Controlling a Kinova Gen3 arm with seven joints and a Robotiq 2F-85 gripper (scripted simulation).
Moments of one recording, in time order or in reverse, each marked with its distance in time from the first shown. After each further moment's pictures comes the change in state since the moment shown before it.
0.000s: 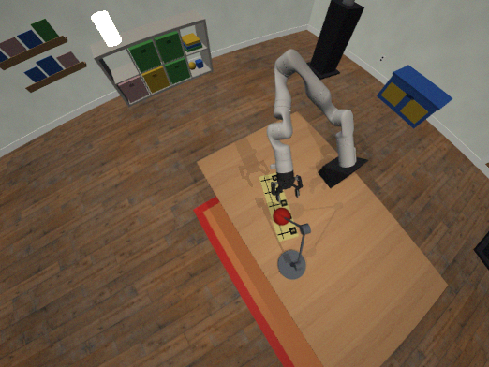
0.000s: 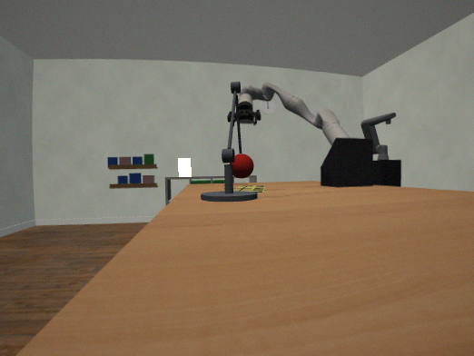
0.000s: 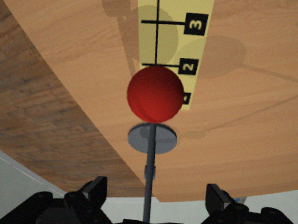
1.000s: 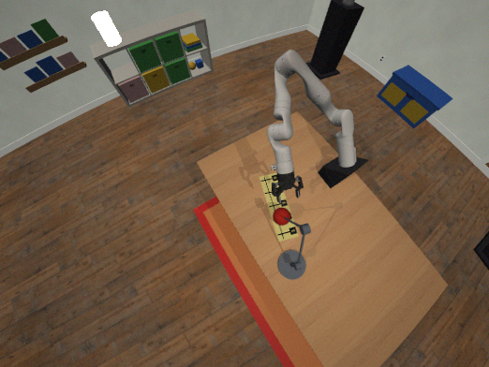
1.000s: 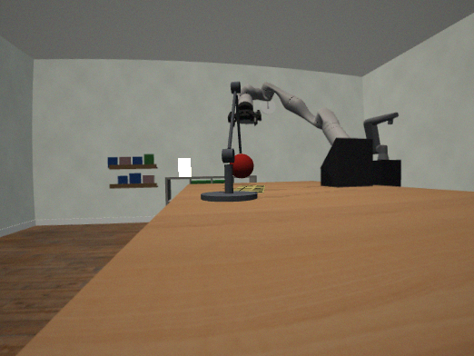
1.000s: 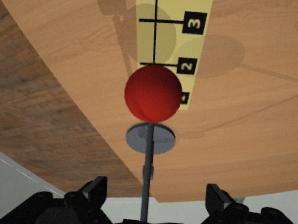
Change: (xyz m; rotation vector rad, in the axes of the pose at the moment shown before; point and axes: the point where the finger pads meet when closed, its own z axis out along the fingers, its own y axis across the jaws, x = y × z) arm 0.000 0.003 0.004 -0.007 0.001 -0.002
